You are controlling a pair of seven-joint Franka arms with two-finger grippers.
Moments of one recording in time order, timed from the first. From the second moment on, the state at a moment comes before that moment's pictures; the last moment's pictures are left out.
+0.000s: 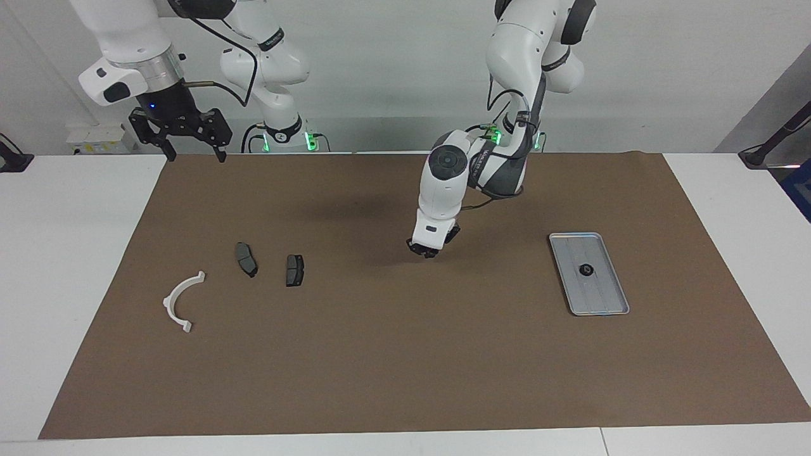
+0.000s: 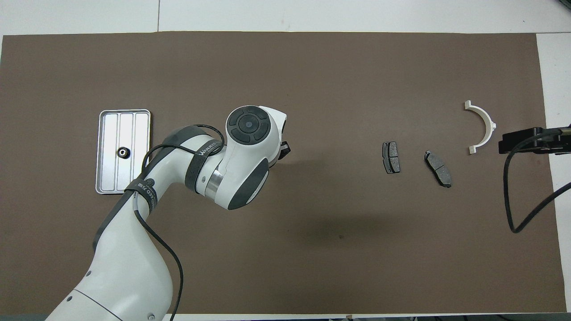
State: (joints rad) left arm -0.61 0.43 -0.04 -1.73 -0.04 2.13 -0.98; right arm 0.01 -0.12 -0.01 -1.68 -0.01 1.58 0.05
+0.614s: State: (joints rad) left arm -0.63 0.43 -0.04 -1.79 0.03 2.20 -1.02; right arm 0.01 -0.14 -0.01 -1.71 -0.01 1.58 0.05
